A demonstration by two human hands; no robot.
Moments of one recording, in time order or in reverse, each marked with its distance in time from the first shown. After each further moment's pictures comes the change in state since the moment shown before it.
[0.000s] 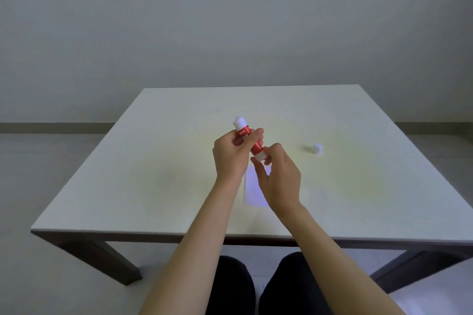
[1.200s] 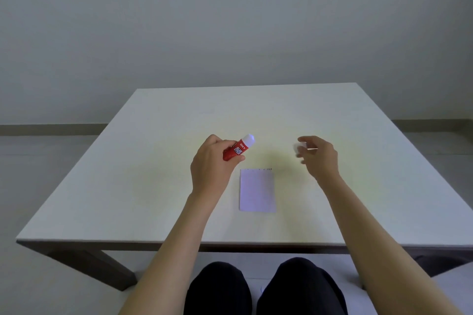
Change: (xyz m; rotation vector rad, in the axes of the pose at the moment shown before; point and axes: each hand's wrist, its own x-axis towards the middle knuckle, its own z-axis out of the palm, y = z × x) left_hand 0.010 -0.015 -0.028 0.804 -0.003 0.298; right_hand 0.053 0.100 -0.037 0.185 -0.253 0.693
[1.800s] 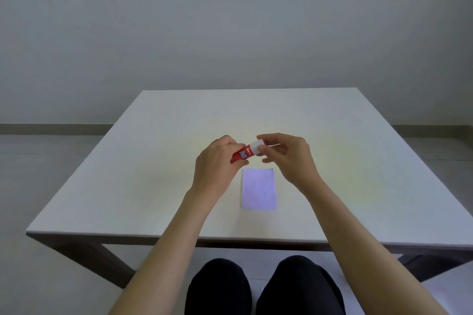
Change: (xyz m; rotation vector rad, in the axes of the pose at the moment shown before) left_hand -0.006 0.008 -0.016 0.141 -0.105 0.174; right_hand -0.053 -0.065 0.021 0.189 -0.273 -0.257
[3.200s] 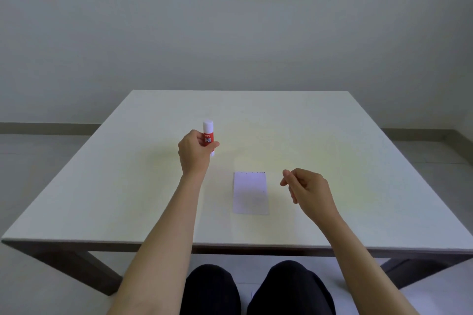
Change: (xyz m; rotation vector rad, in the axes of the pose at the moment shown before) left_hand 0.052 -0.059 0.051 -0.458 0.261 -0.465; right_hand -0.044 0.047 -0.036 -0.255 0.064 0.152
